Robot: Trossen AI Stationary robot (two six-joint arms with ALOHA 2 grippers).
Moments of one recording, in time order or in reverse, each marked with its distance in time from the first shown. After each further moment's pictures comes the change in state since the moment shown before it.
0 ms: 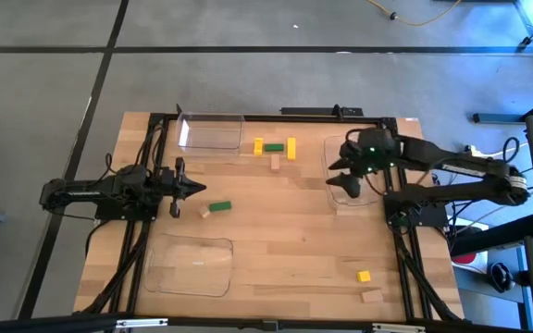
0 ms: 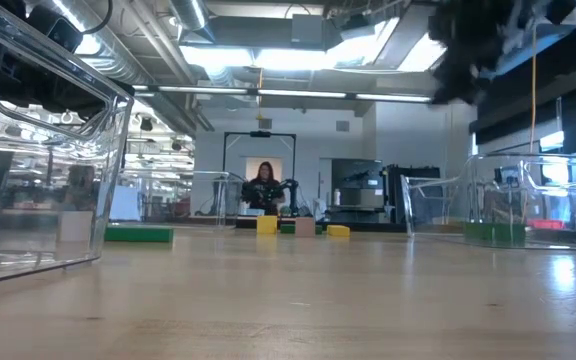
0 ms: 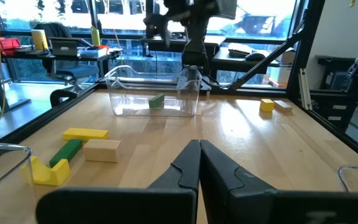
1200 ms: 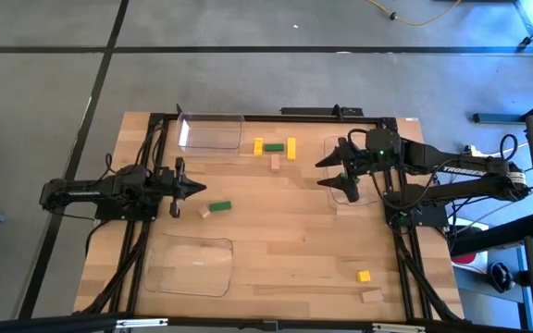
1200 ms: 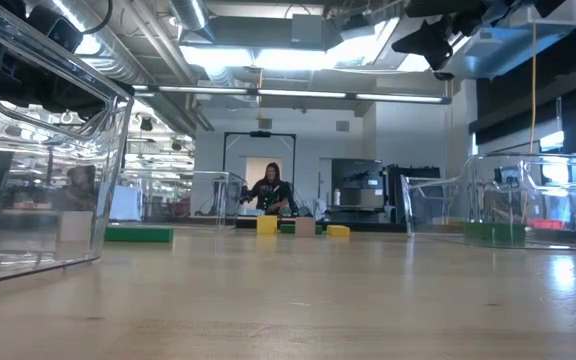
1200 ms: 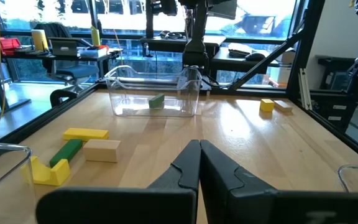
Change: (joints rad) left arm 0.000 0.000 0.000 0.000 0.000 0.000; right arm 0.080 -0.001 -0.004 0.271 -0.016 -0.120
